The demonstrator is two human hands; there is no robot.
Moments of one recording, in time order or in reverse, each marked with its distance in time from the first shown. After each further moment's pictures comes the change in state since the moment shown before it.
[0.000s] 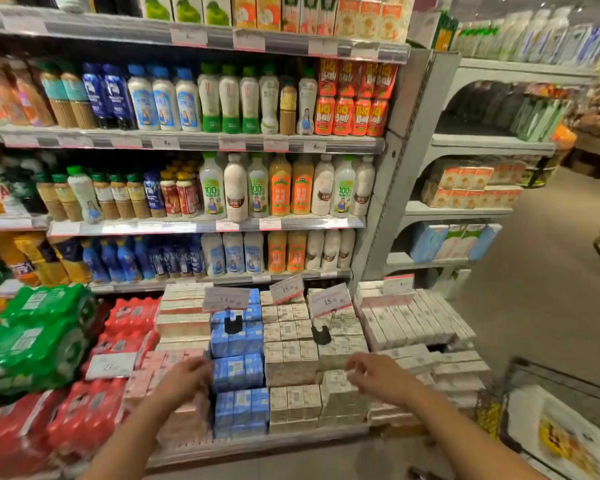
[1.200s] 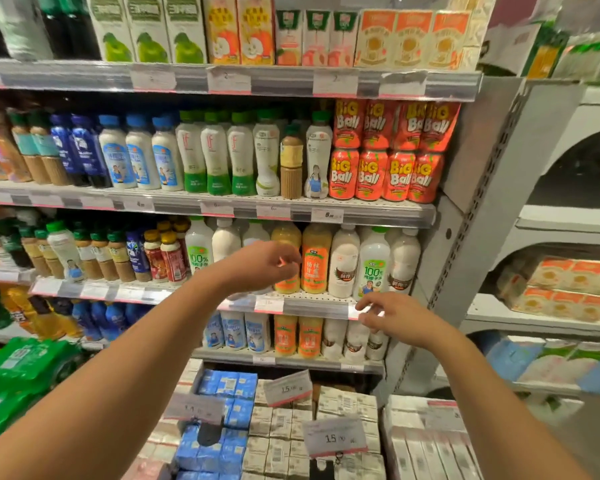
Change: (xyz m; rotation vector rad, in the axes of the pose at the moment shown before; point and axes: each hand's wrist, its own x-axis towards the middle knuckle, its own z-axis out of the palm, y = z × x) left_hand 0.235 0.468 -0.016 0.695 0.122 0.619; right_hand 0.325 0.055 -0.337 0.049 0.144 -0.322
